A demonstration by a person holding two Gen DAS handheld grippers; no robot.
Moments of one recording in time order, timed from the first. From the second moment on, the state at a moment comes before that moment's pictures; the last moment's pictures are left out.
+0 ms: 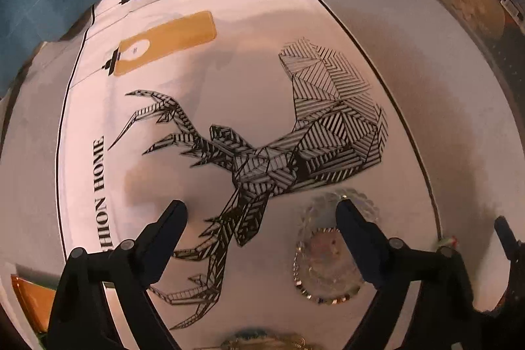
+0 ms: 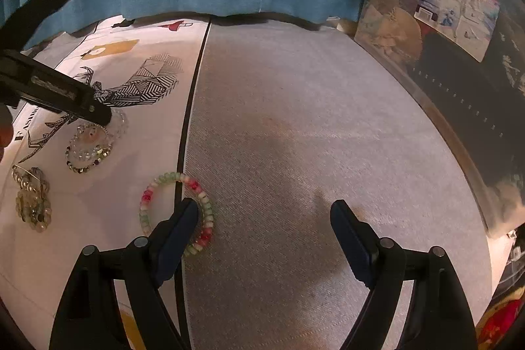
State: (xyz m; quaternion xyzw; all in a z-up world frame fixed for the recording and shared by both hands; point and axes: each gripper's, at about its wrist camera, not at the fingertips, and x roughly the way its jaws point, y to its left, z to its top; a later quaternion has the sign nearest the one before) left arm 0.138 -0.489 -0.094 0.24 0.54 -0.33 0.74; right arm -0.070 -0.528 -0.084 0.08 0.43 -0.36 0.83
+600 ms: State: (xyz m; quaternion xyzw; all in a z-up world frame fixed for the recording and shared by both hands) left arm 0.106 -0.426 0.005 0.16 0.49 -0.40 0.76; right arm -0.092 -0.487 -0.020 0.08 0.36 -0.29 0.88
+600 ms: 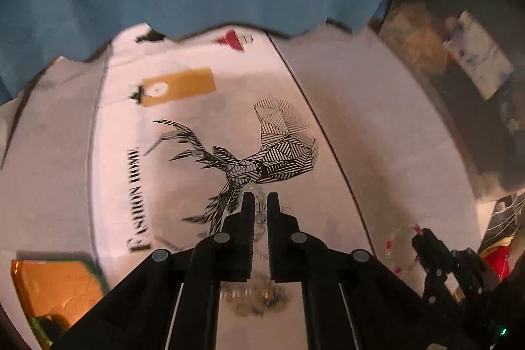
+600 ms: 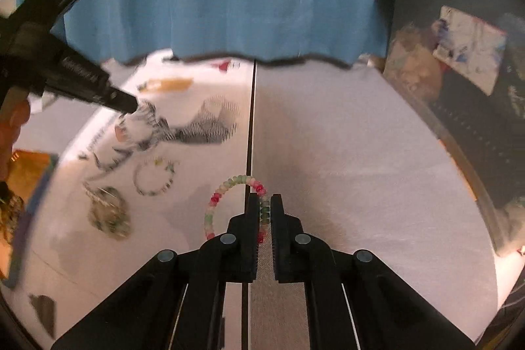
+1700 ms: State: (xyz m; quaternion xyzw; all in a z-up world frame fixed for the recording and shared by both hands) left arm -0.138 -0.086 0.117 0.13 0.37 -0.35 0.85; right arm -0.263 -0.194 0.088 0.03 0.32 -0.16 0.93
